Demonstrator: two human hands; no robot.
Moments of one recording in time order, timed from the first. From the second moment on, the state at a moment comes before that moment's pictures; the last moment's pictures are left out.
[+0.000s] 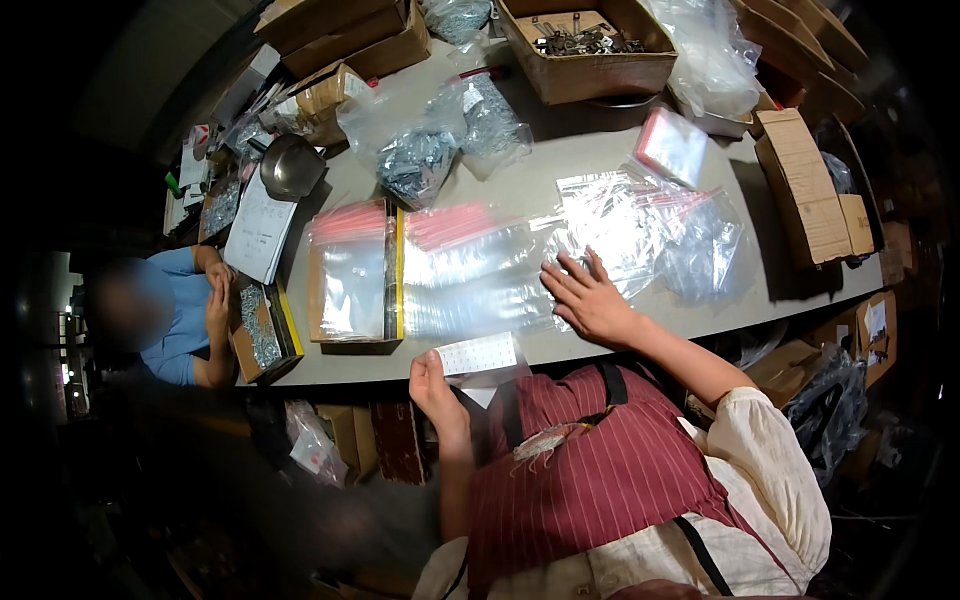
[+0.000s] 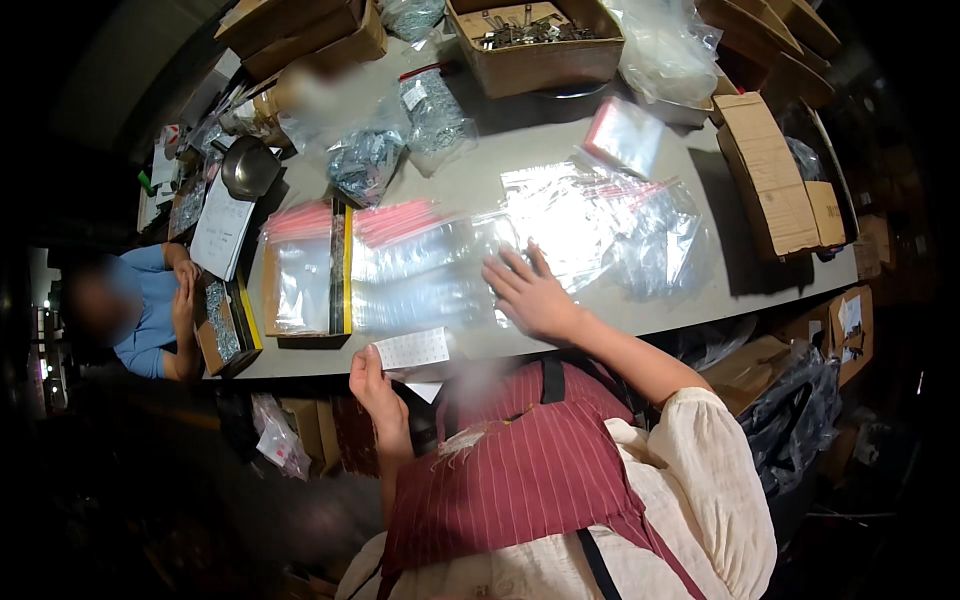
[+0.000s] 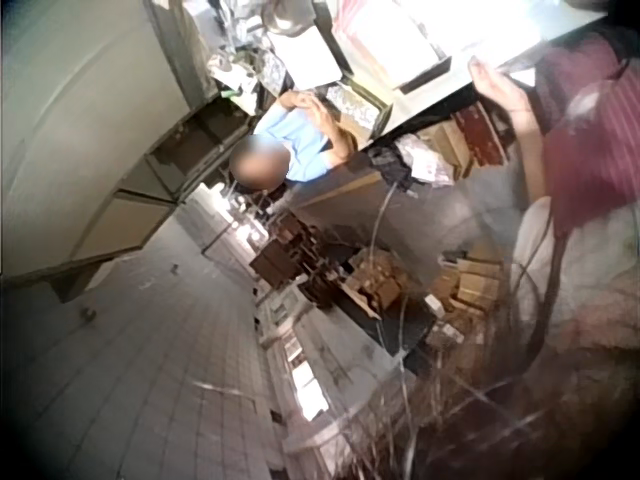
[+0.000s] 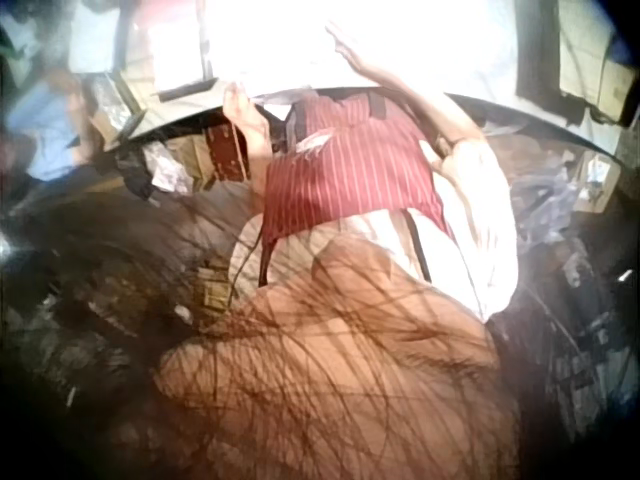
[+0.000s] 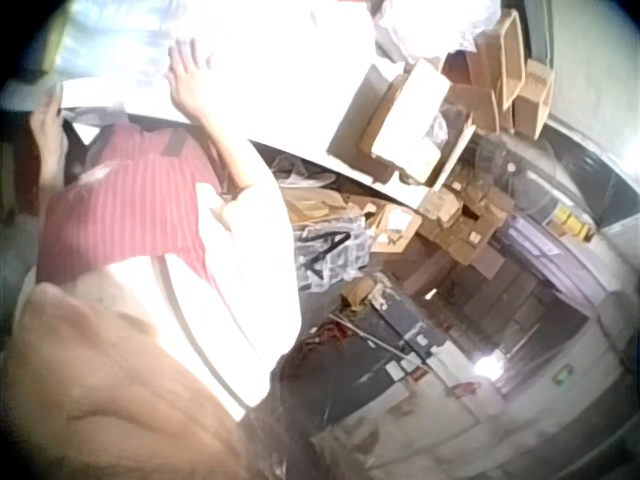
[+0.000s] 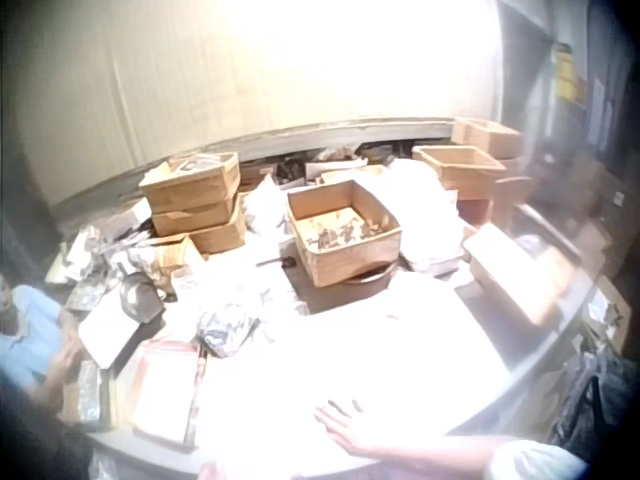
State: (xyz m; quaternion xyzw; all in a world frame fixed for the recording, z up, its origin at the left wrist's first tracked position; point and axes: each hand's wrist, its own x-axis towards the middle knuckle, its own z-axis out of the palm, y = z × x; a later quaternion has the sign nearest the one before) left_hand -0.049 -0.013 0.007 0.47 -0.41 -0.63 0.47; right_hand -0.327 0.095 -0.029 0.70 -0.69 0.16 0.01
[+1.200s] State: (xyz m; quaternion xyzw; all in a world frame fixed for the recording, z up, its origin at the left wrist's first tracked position) left_hand -0.080 0.007 0.020 0.44 -0.69 -0.48 0.32; right_hand -0.256 0.058 0.051 0.75 -0.56 0.35 -0.02
